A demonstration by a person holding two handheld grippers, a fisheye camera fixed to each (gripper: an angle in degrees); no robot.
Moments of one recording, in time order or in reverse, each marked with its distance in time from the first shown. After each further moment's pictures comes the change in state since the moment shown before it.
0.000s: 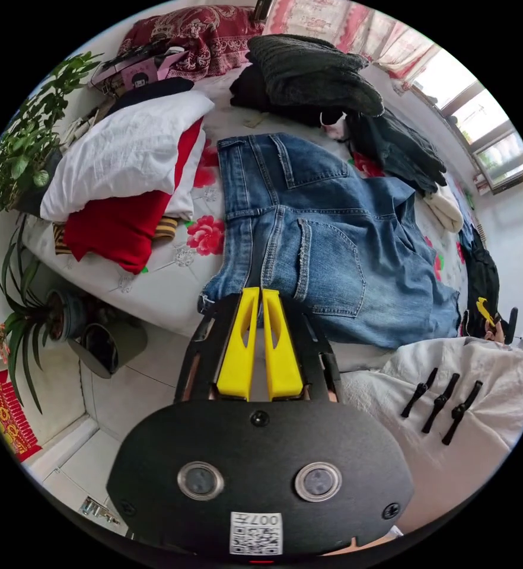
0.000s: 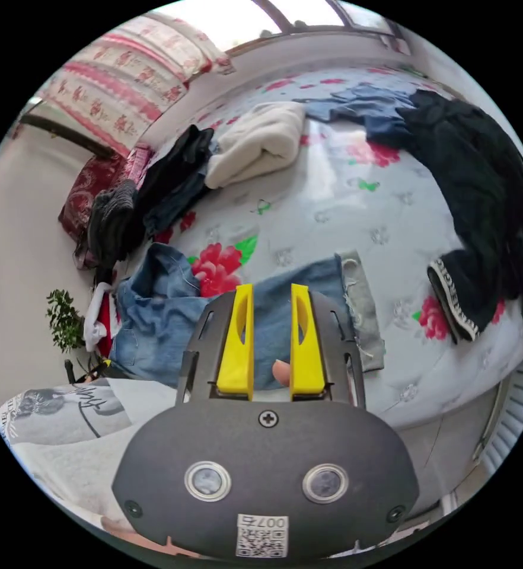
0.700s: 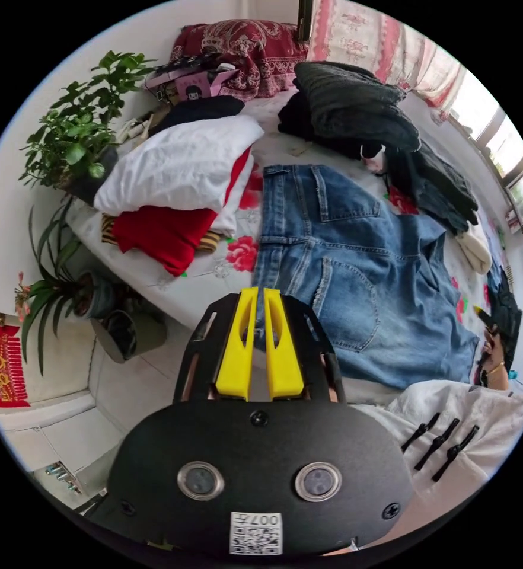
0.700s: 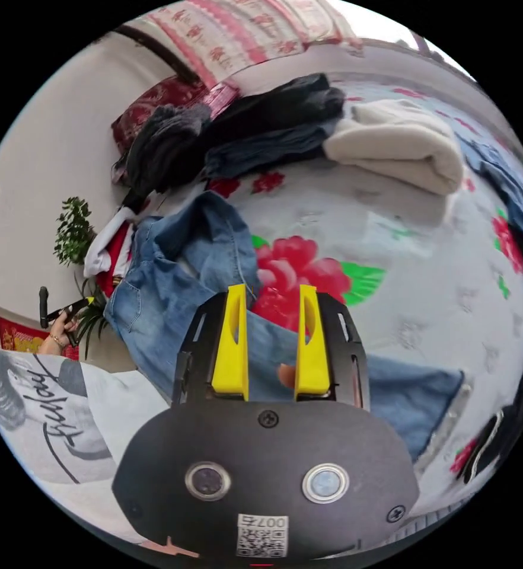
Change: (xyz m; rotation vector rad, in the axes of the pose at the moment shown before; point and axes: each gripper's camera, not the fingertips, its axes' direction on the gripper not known) left arm 0.029 -0.027 -0.016 0.090 -0.104 -0.163; right arm -0.155 -0.049 0.203 -0.169 -0.125 -0.498
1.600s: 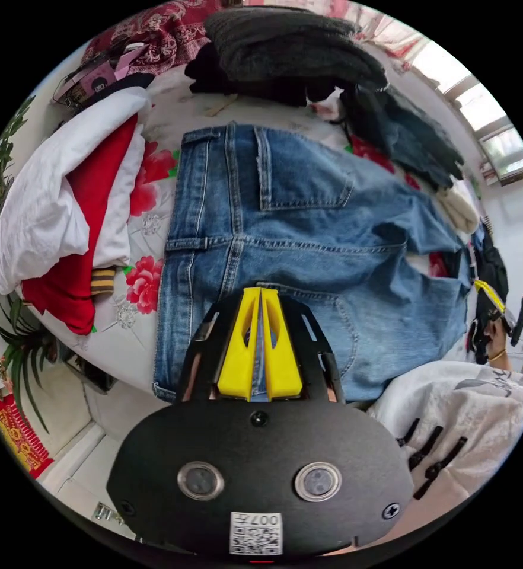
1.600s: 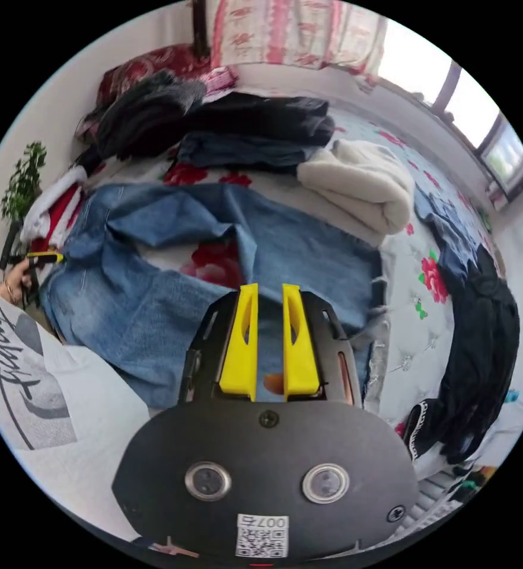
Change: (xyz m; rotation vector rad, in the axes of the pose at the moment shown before) left arm 0.087 -0.092 0.086 -0.120 0.121 0.180; right arm -0.049 0.024 -0.003 0.096 0.453 -0.068
